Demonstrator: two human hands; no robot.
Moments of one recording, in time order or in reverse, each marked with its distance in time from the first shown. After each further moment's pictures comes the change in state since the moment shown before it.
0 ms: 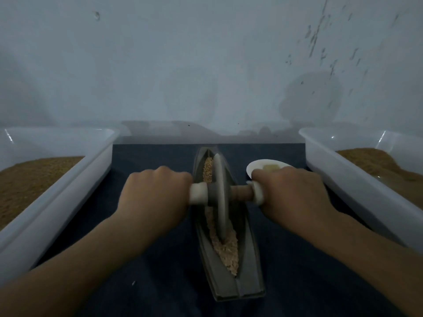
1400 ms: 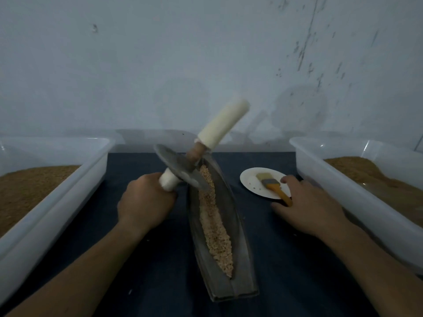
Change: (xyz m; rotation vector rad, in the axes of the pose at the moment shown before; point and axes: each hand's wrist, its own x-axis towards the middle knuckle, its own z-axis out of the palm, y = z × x) left_hand 0.013 -0.014 0.053 -0.812 0.016 -0.568; right_hand -0.023 0.051 0.031 0.213 -0.485 0.500
